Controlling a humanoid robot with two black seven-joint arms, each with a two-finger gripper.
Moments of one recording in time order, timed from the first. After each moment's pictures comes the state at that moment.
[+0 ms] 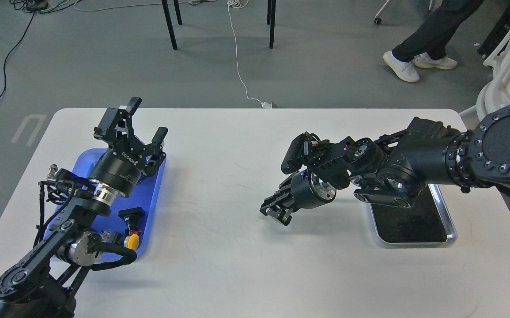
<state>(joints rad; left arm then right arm) -0.17 0.23 -1.18 -1.28 0.73 -0.23 -0.40 1.46 0.00 -0.90 0.93 -1.15 -0.04 0.49</state>
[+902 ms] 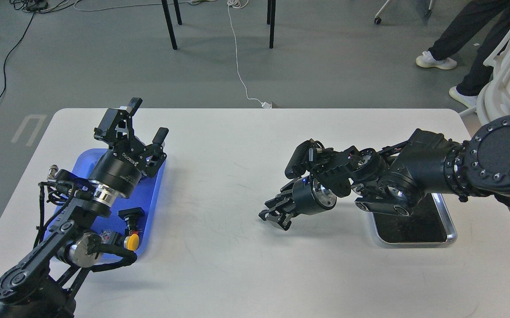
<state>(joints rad) -0.16 0.24 -1.18 -1.29 0.73 -0.23 -0.40 1.42 0.00 -0.91 0.92 -1.10 -0.08 0.49</state>
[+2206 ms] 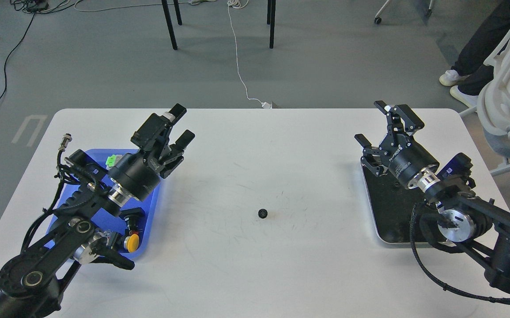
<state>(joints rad) -0.27 0.32 -1.00 -1.33 1.29 -0.26 -0.48 0.50 -0.55 0.54 1.05 -0.15 0.29 0.49</state>
